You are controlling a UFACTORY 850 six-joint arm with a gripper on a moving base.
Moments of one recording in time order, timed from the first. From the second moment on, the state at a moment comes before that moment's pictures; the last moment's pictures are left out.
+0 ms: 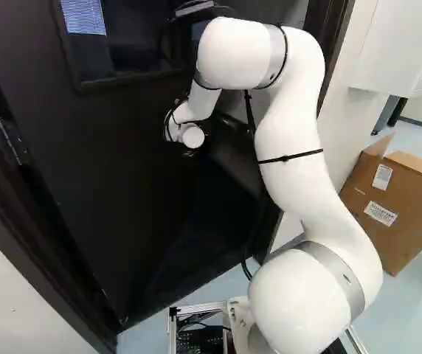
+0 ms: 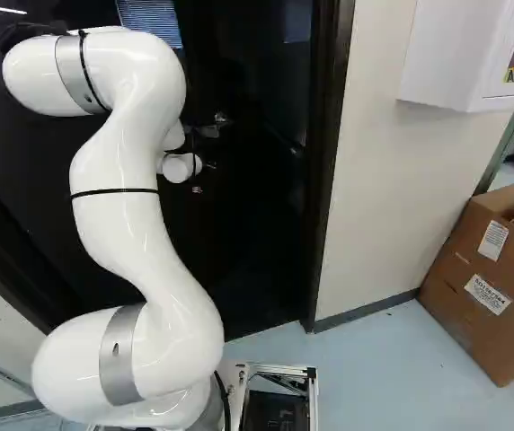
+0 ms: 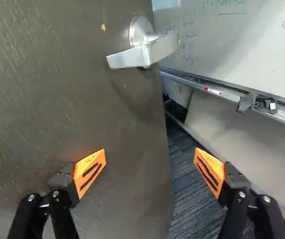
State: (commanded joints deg) arm 18.6 -36.1 -67.2 21.9 47.1 0.0
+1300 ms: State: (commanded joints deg) arm 26.0 -45.6 -80.4 22.4 47.1 0.0
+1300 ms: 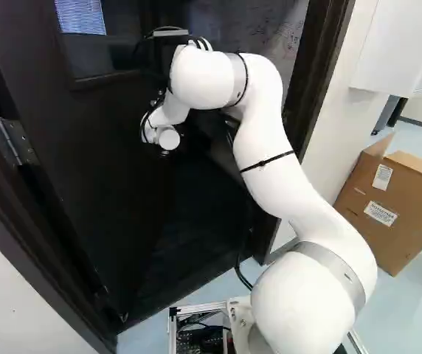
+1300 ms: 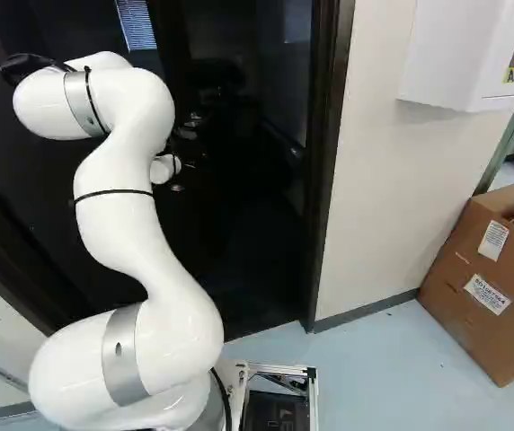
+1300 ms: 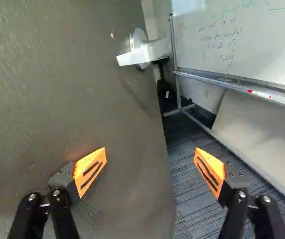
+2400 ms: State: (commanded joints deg) arm 30.0 -38.1 -69.9 19.6 47.1 0.0
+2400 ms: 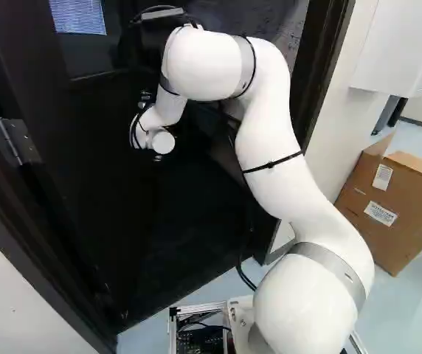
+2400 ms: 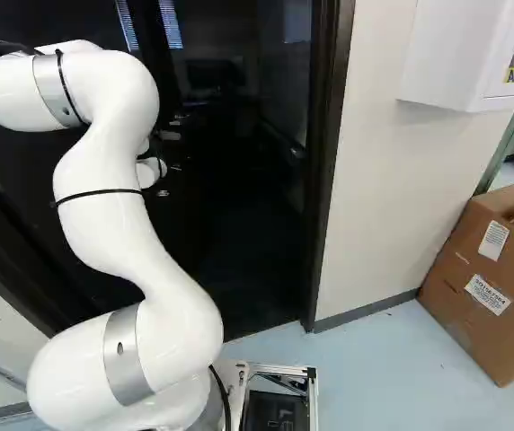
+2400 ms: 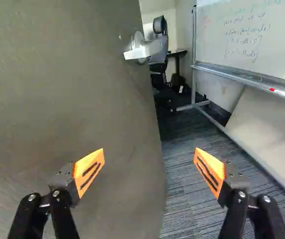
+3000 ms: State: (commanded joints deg) arm 31.1 -35.3 -66.2 19.0 47.1 0.0
